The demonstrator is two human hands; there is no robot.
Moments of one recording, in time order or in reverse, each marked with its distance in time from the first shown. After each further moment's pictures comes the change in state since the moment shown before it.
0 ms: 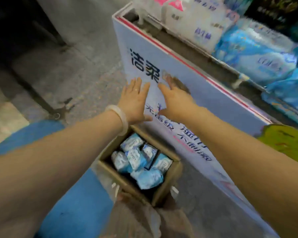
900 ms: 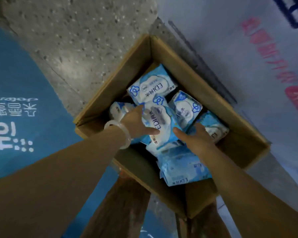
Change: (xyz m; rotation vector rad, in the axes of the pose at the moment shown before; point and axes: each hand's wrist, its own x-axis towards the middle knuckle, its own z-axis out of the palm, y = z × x) left_hand 0.060 -0.182 0.530 -0.671 -0.667 -0.475; right_hand 0.140 0.033 0.550 0.927 -0.547 0.873
